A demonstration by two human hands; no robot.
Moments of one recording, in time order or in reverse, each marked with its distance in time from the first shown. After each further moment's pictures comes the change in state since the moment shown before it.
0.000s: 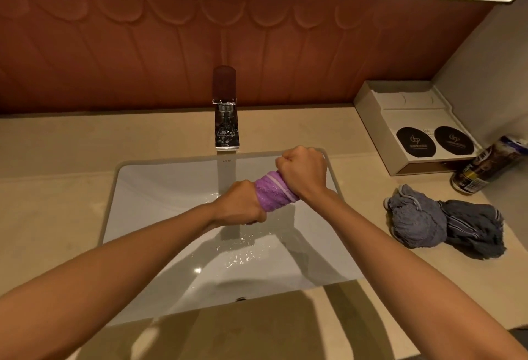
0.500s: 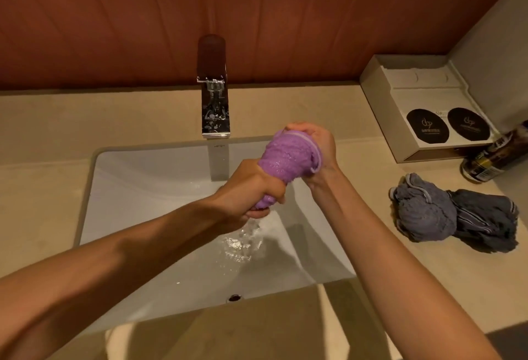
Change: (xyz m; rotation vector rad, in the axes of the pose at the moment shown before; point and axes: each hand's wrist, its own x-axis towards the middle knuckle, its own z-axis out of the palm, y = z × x) left_hand -0.007 0.038 0.005 -0.766 -0.077 -0.030; right_hand 0.025 0.021 0.008 1.581 -0.222 0.454
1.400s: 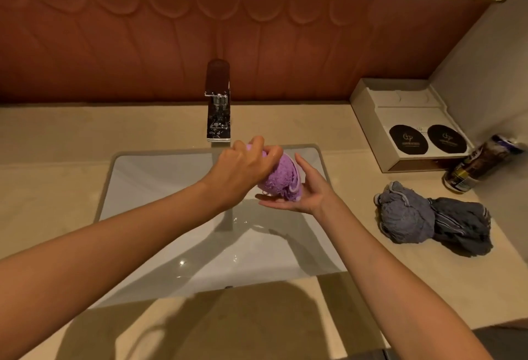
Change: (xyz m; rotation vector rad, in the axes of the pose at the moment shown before) left_hand -0.005 0.012 -0.002 2.084 0.436 0.577; right_hand -0.040 0.007 -0.035 0.218 0.041 0.698
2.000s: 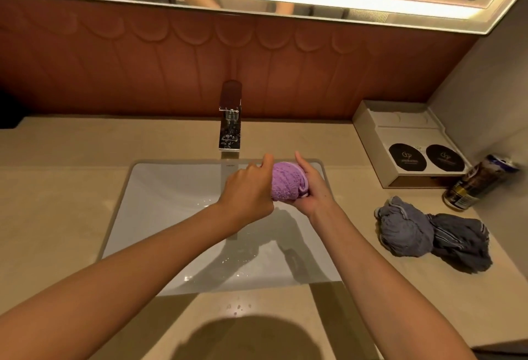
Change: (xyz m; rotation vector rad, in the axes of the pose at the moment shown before) left_hand -0.017 0.028 -0.022 -0.556 -0.109 -0.352; right_hand -0.011 0.007 0.025 -0.200 0.038 -0.360
